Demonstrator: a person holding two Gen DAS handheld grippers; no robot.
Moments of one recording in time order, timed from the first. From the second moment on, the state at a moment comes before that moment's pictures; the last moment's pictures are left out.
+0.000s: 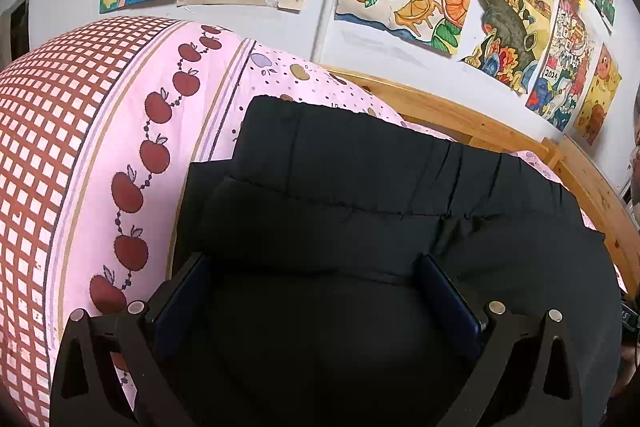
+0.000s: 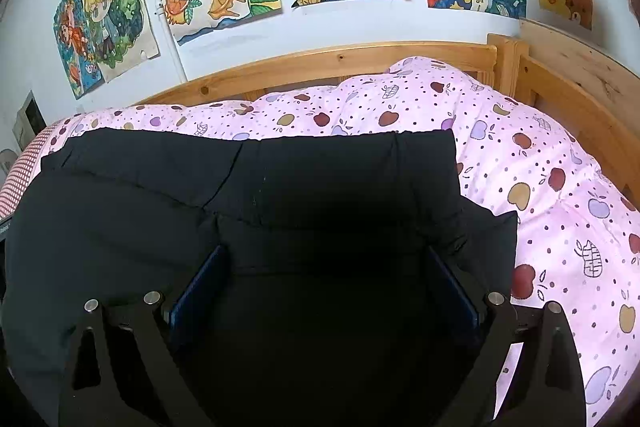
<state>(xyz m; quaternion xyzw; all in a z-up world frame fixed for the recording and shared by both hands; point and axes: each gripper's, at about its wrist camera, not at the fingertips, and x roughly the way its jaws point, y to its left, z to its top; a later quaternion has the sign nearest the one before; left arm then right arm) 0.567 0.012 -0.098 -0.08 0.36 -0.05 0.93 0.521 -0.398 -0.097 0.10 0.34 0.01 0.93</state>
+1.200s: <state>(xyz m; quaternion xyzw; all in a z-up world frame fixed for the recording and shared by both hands) 0.567 0.007 -0.106 -0.07 0.35 -0.04 0.93 0.512 -0.393 -0.099 0.09 0.32 -0.01 0.94</state>
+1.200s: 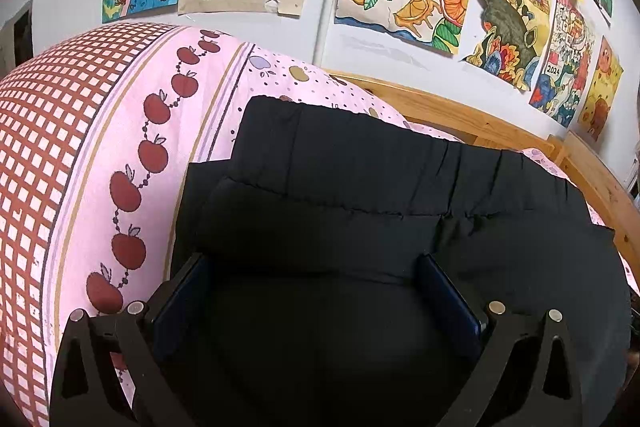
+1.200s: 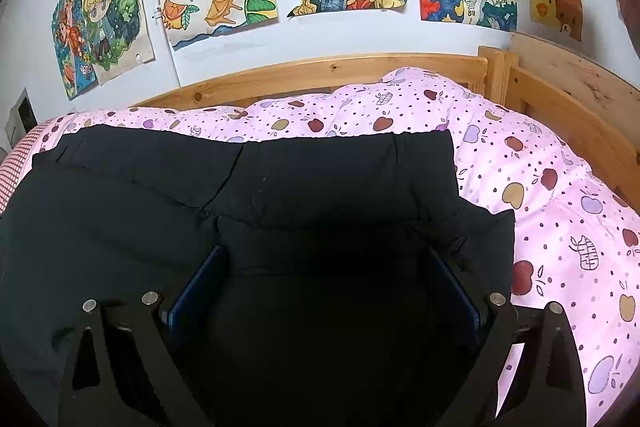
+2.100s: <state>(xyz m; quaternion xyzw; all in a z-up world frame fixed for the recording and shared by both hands) 0.495 0.010 -0.042 0.04 0.27 0.01 0.96 0.448 -0.410 -0.022 0.05 0.32 -0.09 0.94</state>
